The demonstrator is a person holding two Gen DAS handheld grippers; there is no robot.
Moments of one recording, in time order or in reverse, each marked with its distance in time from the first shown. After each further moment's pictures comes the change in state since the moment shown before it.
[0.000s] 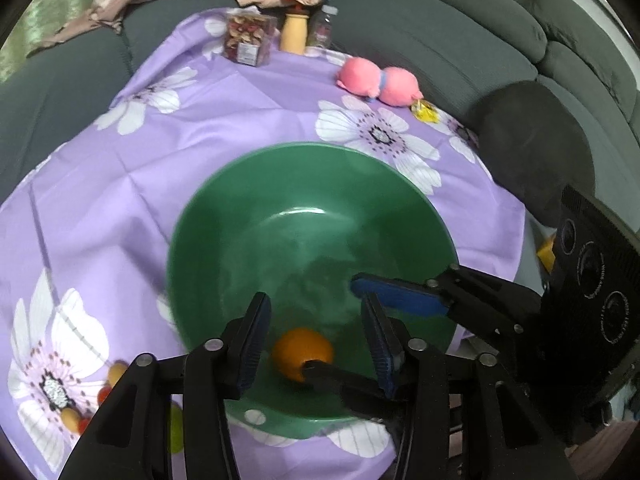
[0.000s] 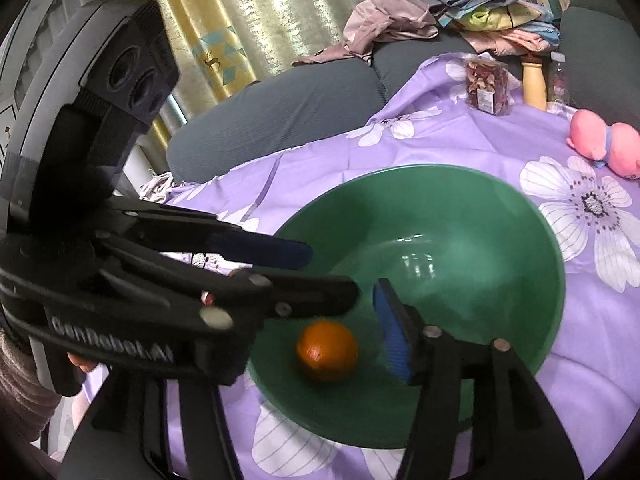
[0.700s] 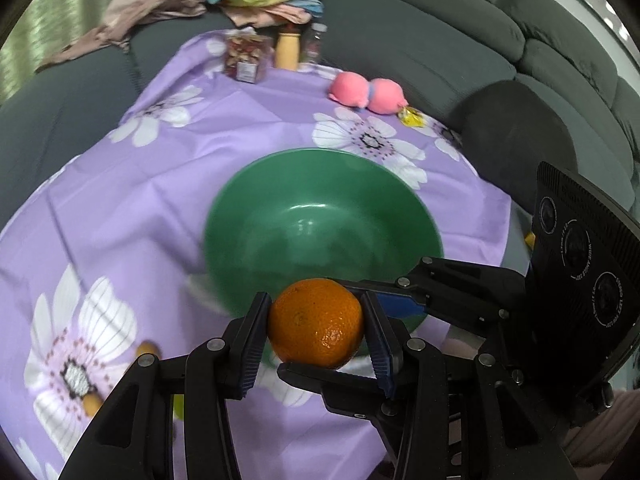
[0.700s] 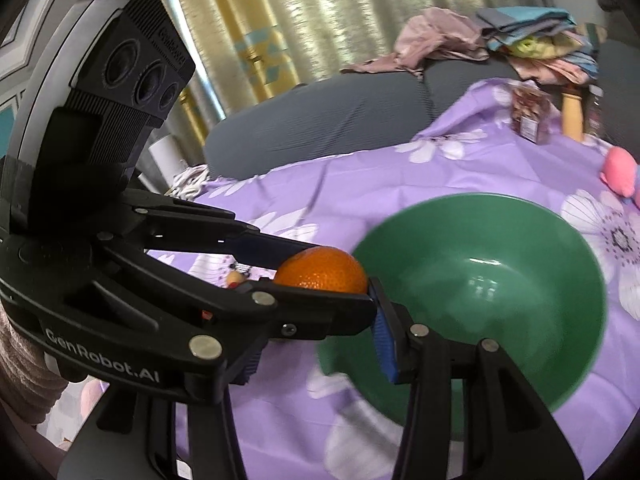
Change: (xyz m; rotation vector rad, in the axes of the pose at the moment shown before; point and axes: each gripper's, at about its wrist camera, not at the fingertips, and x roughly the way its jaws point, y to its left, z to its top) left arm -0.028 0.002 -0.018 0.062 -0.035 -0.020; right arm -0.005 0.032 0.004 -0.073 -0.016 0.083
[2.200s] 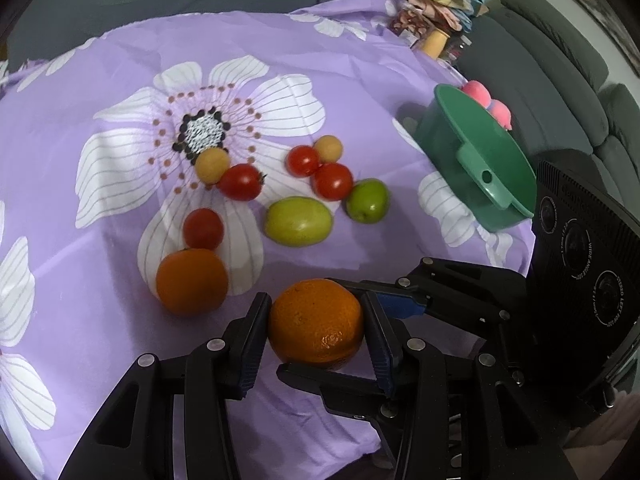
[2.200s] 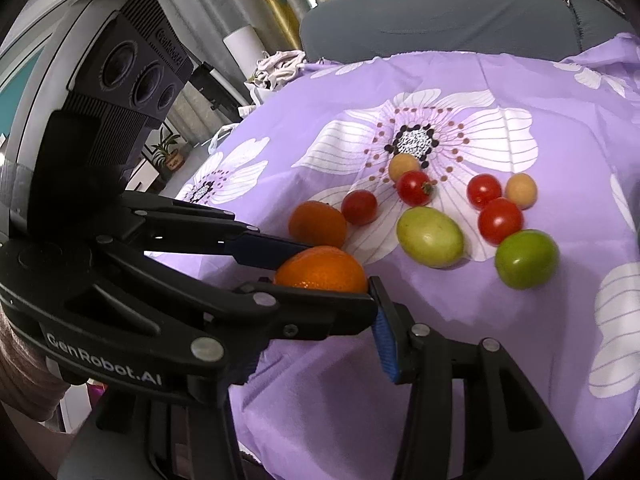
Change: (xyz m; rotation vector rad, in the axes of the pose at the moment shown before) left arm -0.054 0.113 -0.170 -0.456 0.032 0.069; right arm 0.108 0.138 -0.058 -0.139 0.344 0.284
